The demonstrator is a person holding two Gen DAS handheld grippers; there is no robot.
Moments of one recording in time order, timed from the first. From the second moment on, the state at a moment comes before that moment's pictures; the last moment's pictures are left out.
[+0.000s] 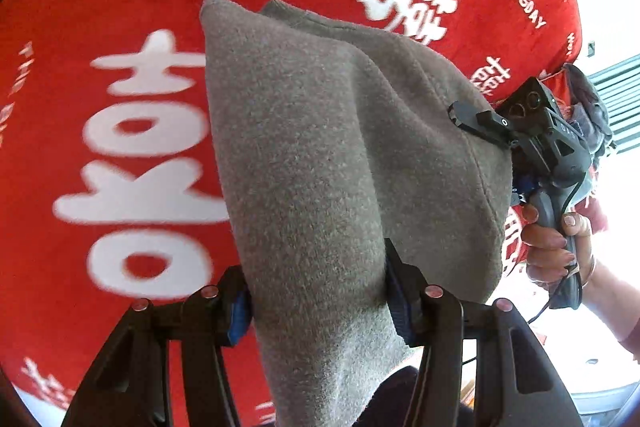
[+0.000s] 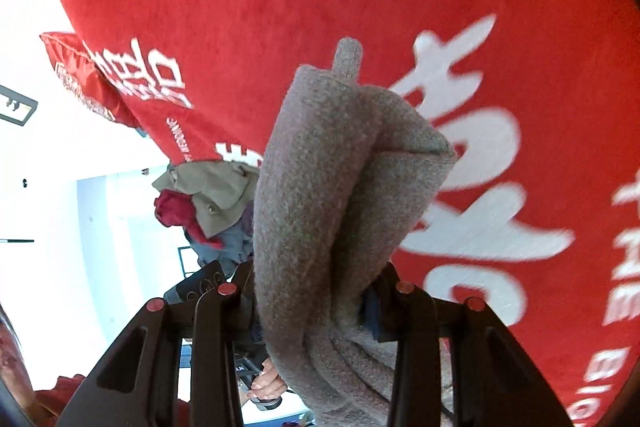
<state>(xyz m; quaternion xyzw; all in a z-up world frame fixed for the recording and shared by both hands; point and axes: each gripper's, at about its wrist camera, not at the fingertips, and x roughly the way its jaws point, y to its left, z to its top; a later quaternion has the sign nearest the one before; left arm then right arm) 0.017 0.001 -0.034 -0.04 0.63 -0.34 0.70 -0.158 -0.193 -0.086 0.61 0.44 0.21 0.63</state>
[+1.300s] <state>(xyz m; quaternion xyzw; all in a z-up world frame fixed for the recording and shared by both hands) -0.027 0.074 -0.031 0.04 0.63 -0.14 0.76 -0.200 -0.083 -0.116 0.35 0.64 0.03 0.68</state>
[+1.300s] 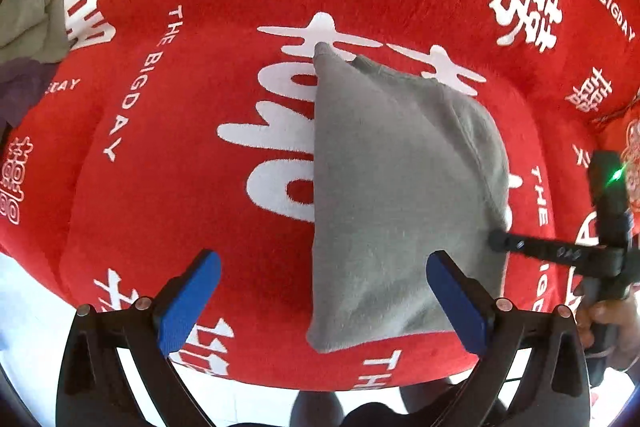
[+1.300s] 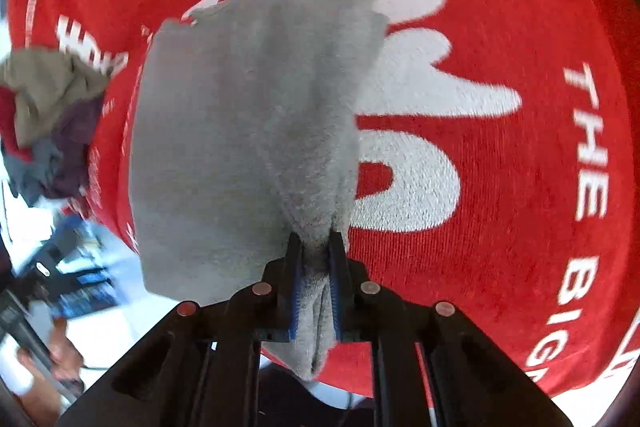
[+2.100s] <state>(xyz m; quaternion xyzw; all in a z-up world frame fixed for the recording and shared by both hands) -0.042 0.063 -0.036 0.10 0.67 -0.10 0.72 -0.210 -0.053 -0.073 0.29 0.65 0.01 0.70</state>
